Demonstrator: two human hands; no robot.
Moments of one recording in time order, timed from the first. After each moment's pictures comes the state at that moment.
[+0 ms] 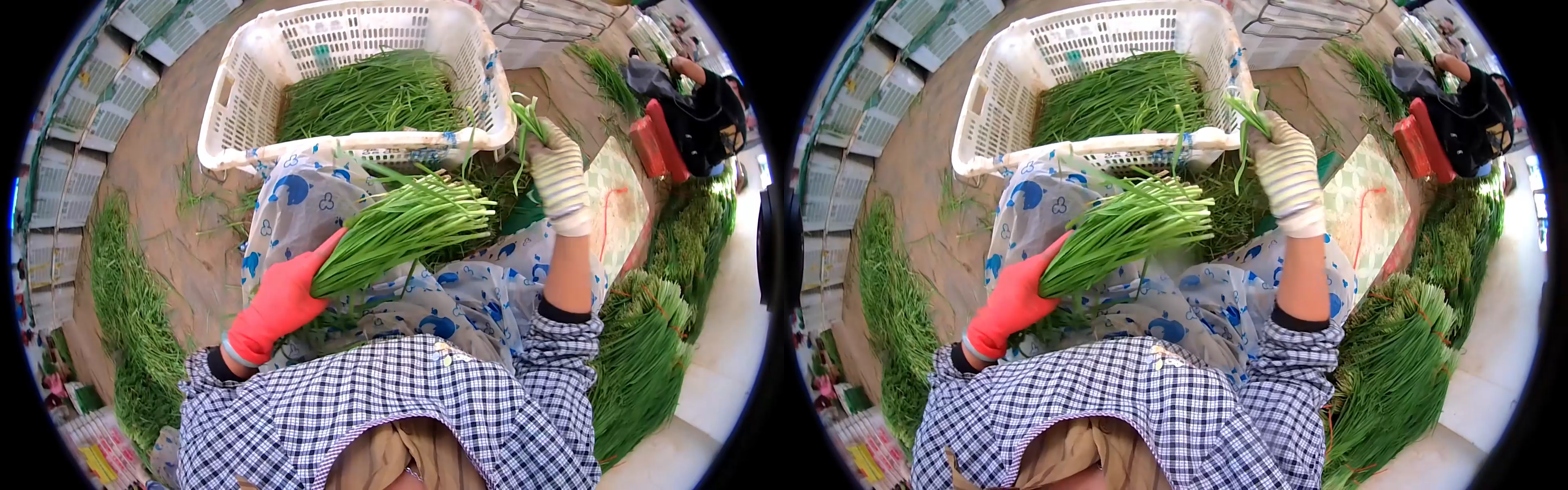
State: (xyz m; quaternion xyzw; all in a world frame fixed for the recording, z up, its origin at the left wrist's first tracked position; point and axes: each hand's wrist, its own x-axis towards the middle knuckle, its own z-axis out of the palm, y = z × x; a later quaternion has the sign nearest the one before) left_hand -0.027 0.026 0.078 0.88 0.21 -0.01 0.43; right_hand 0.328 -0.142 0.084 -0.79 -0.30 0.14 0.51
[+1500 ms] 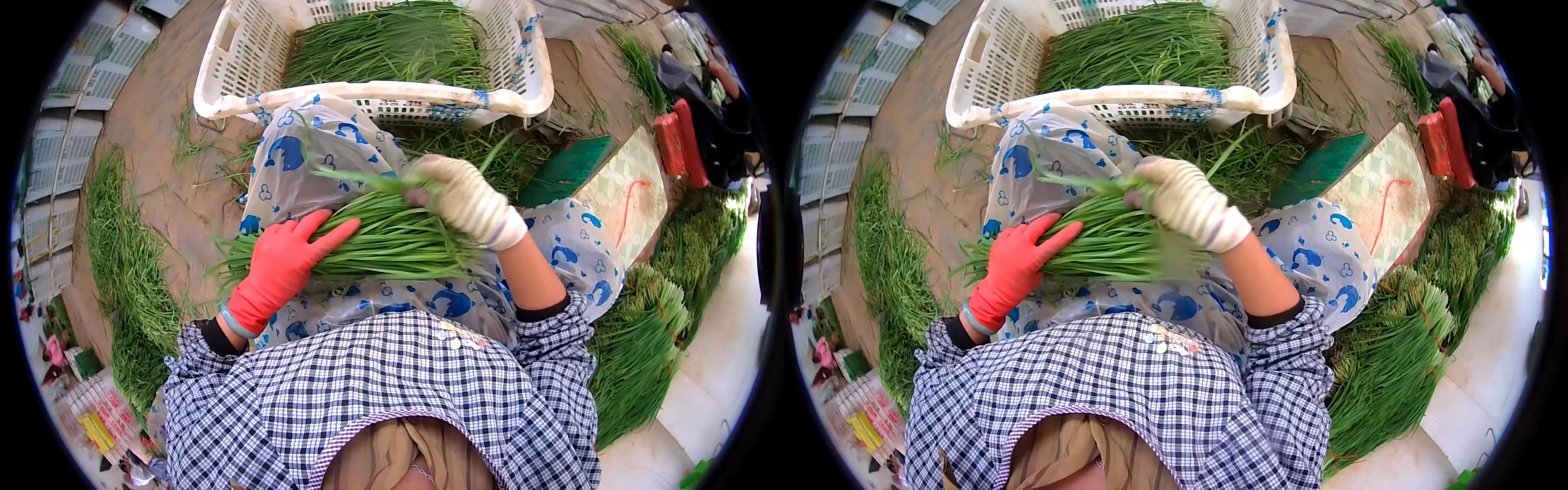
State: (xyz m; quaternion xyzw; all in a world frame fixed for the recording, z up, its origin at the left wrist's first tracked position) left_hand -0.047 0.035 0.039 0.99 0.08 0.01 0.06; right_hand 0.218 -0.099 0.011 -0.65 -0.51 0.40 0.40
